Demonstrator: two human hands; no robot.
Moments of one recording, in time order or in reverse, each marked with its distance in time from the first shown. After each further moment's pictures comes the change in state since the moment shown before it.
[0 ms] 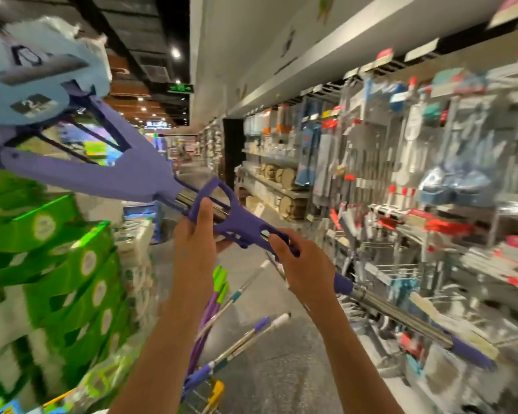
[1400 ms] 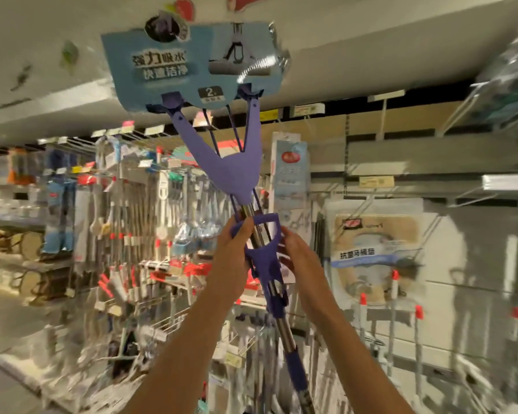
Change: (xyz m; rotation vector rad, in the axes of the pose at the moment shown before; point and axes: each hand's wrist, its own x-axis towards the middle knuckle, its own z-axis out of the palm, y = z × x) left_hand -0.220 0.028 0.385 -0.792 -1.038 -0.427; right_hand -0.096 0.047 -0.390 0.246 0.624 0.189
